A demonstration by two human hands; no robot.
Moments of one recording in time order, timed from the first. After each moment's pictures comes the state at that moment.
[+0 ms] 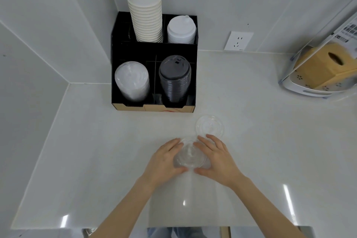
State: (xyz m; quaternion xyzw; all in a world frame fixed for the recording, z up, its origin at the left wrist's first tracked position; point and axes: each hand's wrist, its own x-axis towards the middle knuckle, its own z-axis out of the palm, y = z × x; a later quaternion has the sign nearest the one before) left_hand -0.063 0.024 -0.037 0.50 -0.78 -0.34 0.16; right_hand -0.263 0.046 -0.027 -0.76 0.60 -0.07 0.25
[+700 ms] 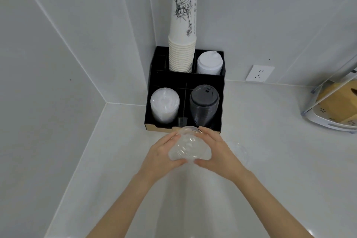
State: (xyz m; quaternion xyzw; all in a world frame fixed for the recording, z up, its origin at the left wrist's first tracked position) left_hand 0.007 -0.026 0.032 0.51 -0.75 -0.29 0.30; right_hand -0.188 -0.024 0.053 -0.74 0.54 -0.21 0.33
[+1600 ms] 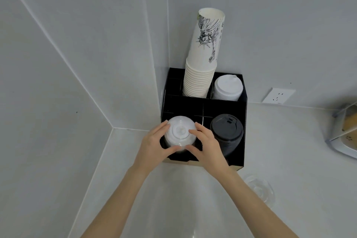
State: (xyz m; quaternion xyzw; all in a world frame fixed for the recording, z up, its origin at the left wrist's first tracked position) left_hand 0.066 -0.147 0.047 0.56 -0.71 -0.27 0.33; right_hand -0.108 -0.133 0.051 -0.69 0.59 -0.29 0.31
